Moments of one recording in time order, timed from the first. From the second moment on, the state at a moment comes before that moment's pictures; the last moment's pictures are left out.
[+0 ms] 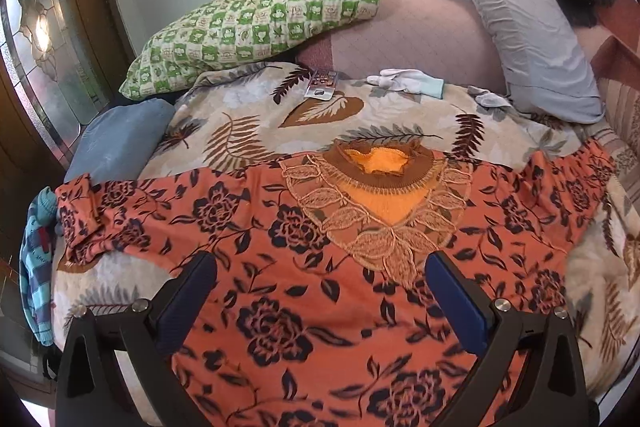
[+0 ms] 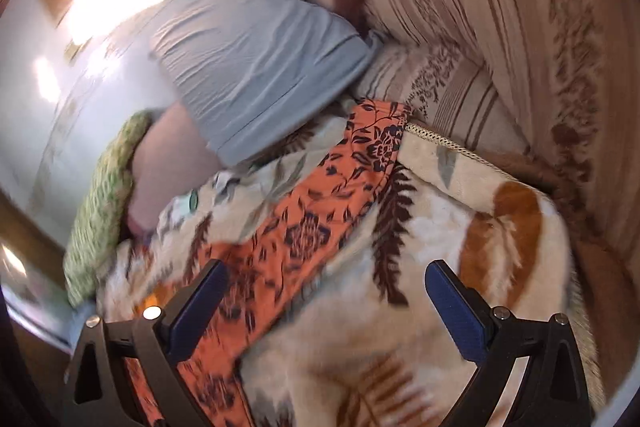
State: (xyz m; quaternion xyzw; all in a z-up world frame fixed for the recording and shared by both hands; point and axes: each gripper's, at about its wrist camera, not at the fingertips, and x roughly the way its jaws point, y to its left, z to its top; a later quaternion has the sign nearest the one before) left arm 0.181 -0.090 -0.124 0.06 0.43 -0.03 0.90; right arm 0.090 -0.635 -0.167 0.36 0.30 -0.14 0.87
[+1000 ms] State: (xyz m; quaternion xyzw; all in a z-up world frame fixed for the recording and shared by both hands) left arm 0.273 -0.087 -0.181 0.07 0.39 0.00 0.92; right arm 0.231 -0.719 -0.252 0.55 0.23 -0.10 0.80
